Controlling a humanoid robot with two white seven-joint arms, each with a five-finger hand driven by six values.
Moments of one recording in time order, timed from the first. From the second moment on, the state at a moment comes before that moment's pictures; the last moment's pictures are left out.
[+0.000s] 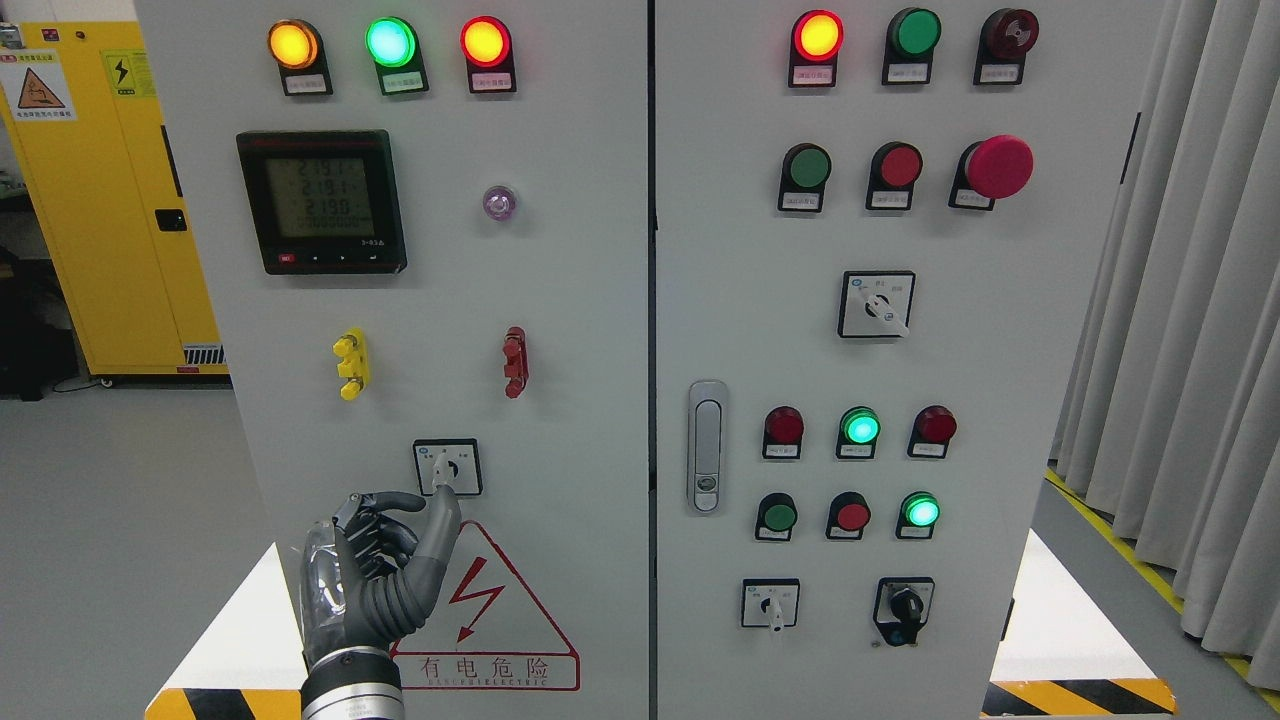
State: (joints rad) left arm -0.35 -0.14 -0.09 -1.96 -0.26 0.55 0.36; right arm 0.12 0.12 0.05 -0.13 0.00 -0.09 -0.24
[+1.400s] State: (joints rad) left arm -0.38 -0.15 -0.10 -1.92 -0.28 0.58 0.36; right arm 0.12 0.12 0.05 -0.13 0.00 -0.09 -0.24
